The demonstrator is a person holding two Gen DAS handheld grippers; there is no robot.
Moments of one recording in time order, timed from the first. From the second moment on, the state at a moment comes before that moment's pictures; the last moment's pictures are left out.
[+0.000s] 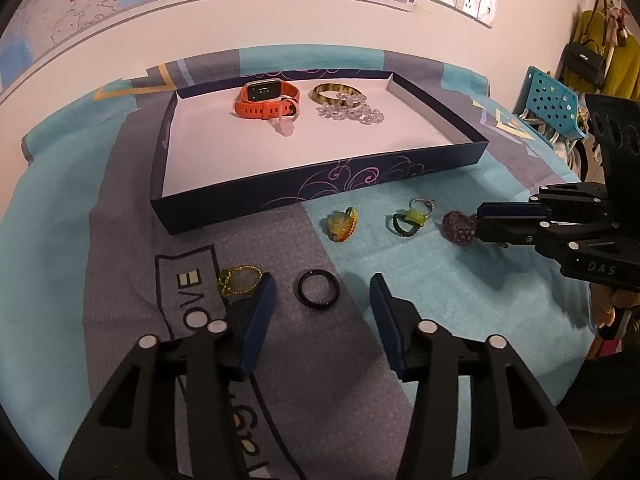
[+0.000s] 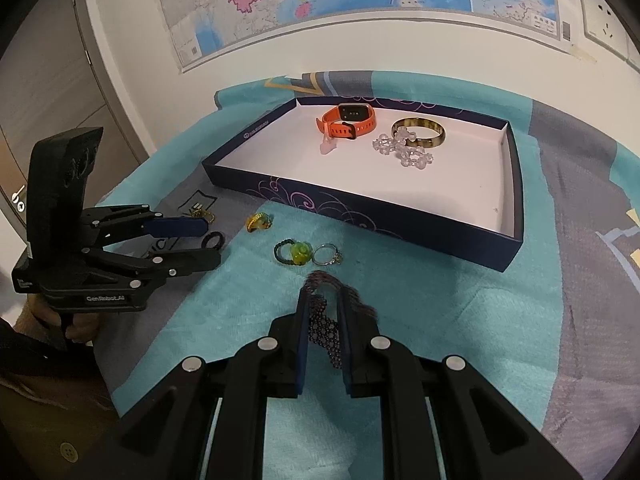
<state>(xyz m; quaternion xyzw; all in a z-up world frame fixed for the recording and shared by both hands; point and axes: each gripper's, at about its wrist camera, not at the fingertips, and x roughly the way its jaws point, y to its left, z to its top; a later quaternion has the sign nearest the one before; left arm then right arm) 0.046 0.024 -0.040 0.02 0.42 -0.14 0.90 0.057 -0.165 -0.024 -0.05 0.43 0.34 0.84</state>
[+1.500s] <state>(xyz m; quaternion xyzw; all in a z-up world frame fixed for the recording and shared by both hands) 0.038 0.023 -0.005 0.02 0.37 -0.15 0.91 0.064 -0.173 0.016 -0.02 0.38 0.35 0.86</state>
